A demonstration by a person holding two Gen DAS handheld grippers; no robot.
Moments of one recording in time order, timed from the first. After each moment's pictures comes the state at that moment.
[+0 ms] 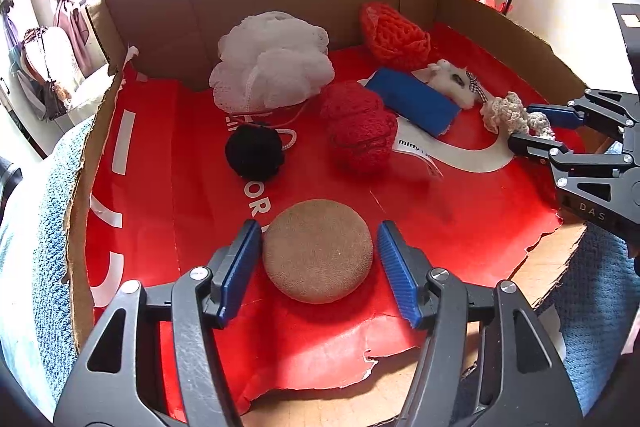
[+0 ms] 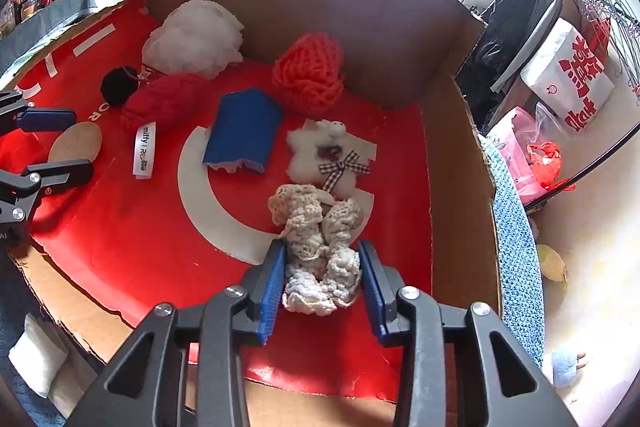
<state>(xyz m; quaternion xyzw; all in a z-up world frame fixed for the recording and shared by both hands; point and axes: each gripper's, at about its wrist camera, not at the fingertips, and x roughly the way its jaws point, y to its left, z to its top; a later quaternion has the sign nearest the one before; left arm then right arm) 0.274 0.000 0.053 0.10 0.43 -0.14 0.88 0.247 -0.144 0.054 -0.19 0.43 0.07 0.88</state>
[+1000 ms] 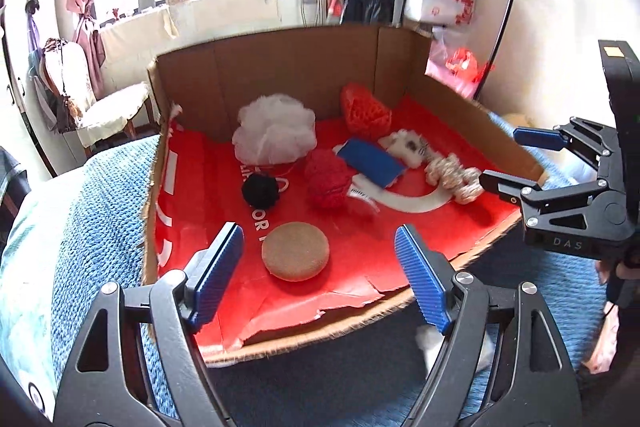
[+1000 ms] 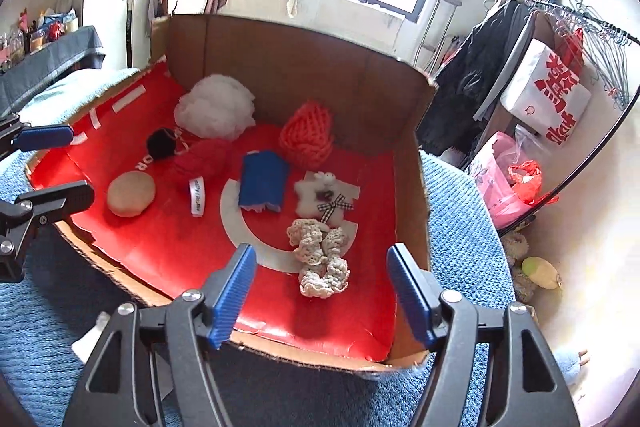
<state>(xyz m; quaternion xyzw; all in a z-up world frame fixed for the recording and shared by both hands) 0.200 0.014 0.120 0.04 0.34 -0.15 0.93 0.196 -0.143 0.114 -0.17 0.36 0.07 0.92</state>
